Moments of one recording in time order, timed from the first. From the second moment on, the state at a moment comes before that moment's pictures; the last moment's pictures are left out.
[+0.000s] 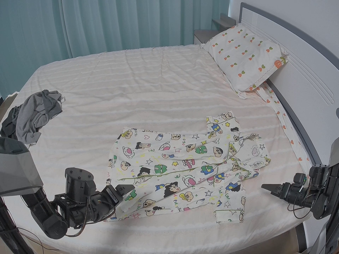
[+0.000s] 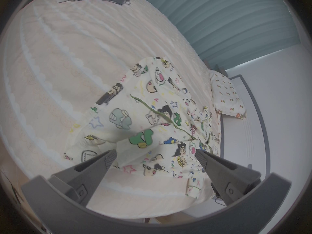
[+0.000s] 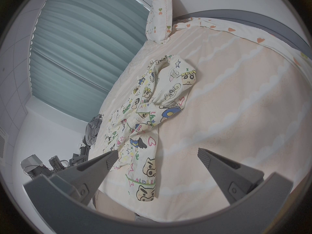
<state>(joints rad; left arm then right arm) -0.45 1.97 -0.24 -1.10 -0.01 -1.07 -0.15 2.17 -0.02 -1.55 0.63 0.47</state>
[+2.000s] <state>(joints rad) -0.39 2.17 -0.33 -1.39 0.33 -0.96 -0.15 2.19 -0.02 -1.55 0.63 0.46</state>
